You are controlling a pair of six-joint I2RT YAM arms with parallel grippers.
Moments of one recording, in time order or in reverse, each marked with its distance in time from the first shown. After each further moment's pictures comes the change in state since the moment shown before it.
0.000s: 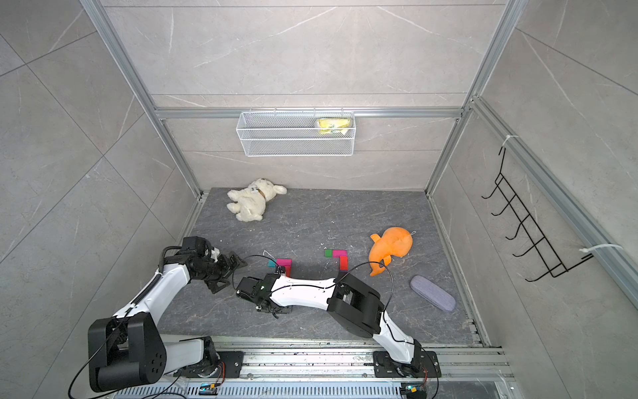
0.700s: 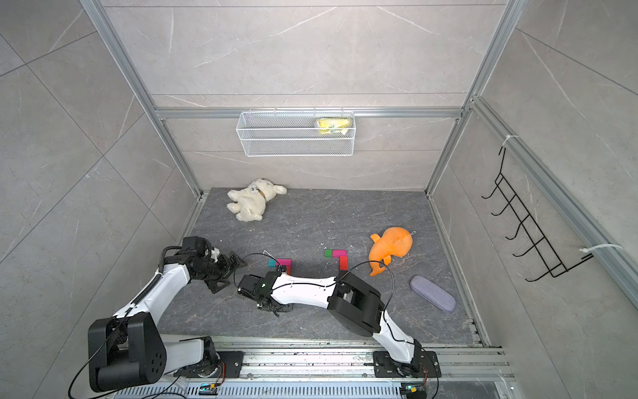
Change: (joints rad) left arm 0.000 0.000 0.000 0.000 0.000 0.000; right arm -0.014 0.000 0.000 0.000 -0.011 -0.008
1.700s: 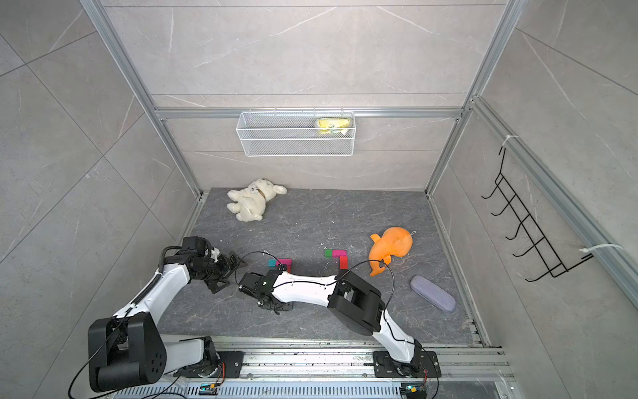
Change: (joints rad) left arm 0.000 0.000 0.000 0.000 0.000 0.000; right arm -0.013 0.000 -0.002 0.012 -0.020 -0.003
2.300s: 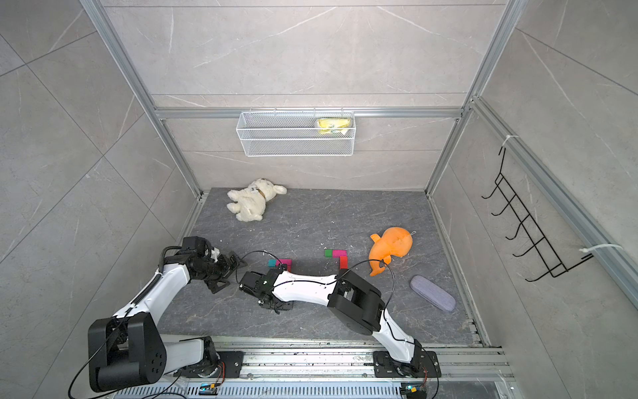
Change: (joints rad) left arm 0.000 0.000 0.000 0.000 0.000 0.000; right arm -0.008 0.003 0.000 0.008 -0.010 0.000
